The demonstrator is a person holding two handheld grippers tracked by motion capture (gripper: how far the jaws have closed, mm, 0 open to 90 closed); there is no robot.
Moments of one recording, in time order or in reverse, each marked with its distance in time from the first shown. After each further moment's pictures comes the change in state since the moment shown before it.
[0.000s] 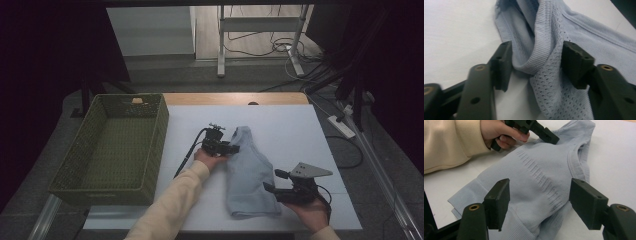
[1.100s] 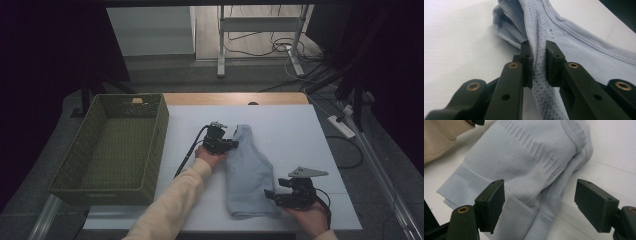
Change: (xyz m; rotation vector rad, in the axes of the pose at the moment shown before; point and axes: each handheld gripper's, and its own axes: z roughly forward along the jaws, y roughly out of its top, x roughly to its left) left arm -0.012 0.008 -0.010 -0.047 0.032 0.068; right arm -0.003 -0.018 0.008 0.157 -0.033 0.181
